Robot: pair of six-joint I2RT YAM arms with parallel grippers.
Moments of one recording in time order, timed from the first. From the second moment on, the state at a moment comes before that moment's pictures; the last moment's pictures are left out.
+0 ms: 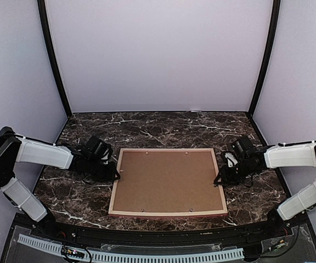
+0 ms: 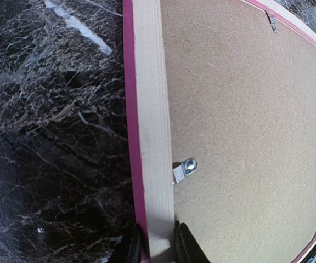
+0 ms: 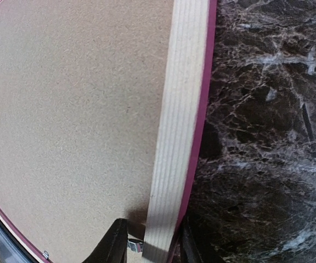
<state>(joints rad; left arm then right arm) -0.62 1.54 0.70 -0.20 0.12 -0.67 0.45 1.39 0.60 -0.36 -0.31 0.42</state>
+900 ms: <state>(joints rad) -0.62 1.54 0.69 -0.18 0.12 -0.67 0.44 1.37 0.57 -0.34 -0.32 0.42</state>
